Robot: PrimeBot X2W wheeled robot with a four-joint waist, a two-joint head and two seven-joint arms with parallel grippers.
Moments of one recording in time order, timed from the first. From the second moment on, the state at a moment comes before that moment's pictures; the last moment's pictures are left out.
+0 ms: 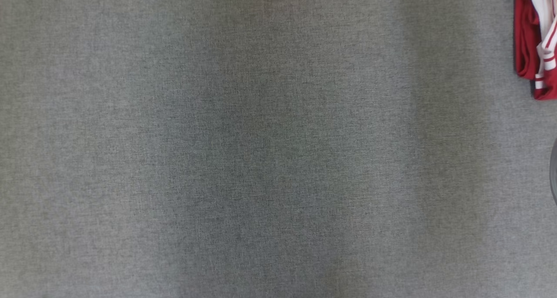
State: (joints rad) left arm -1.81 0.72 -1.00 0.32 -1.45 -0.13 -0.05; right arm -1.64 -0.18 0.05 0.64 0.56 0.13 0.13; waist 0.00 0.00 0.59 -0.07
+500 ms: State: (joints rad) left arm -1.51 0.78 -1.15 0.10 -1.51 -0.13 -0.22; right arm -1.12 -0.30 0.13 0.32 0.77 0.13 0.15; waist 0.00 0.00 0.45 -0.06
